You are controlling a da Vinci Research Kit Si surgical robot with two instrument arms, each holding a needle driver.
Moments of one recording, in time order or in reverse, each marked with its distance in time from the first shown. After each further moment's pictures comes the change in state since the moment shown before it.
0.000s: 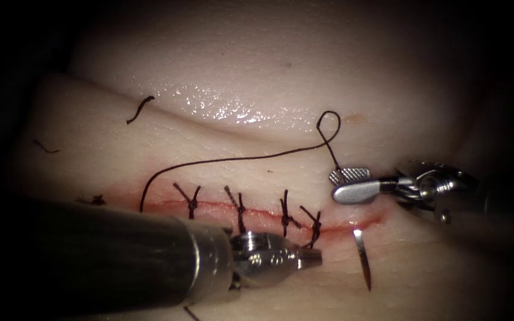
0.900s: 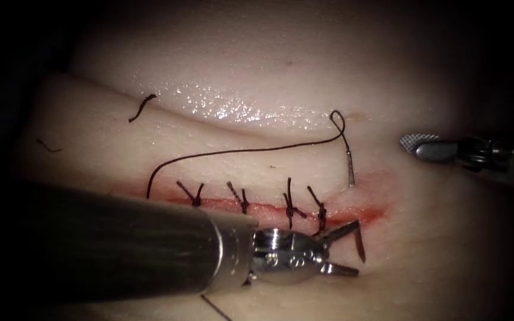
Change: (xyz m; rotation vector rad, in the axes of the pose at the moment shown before) right arm 0.004 0.003 -0.010 0.069 0.108 0.039; left arm 0.003 0.000 0.002 0.052 0.206 0.239
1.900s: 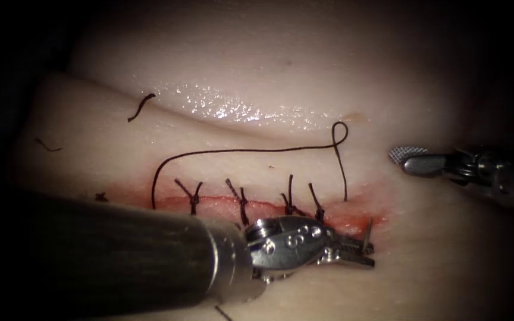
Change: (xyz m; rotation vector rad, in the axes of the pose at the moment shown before) right arm -0.002 0.001 0.001 -0.008 0.018 0.016; left arm 0.003 -0.003 -0.003 -0.327 0.255 -0.656
